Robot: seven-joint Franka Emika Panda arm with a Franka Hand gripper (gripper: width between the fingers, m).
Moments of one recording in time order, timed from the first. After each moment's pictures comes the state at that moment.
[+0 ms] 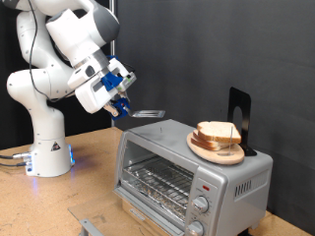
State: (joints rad) arm -0.08 -0.66 0.11 -2.77 0.76 2.35 -0.13
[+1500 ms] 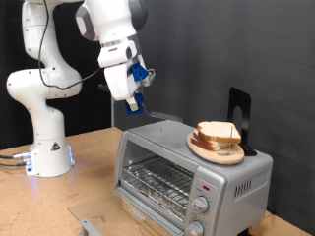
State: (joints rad) arm -0.13 -0.30 0.17 -2.32 0.34 2.17 -0.07
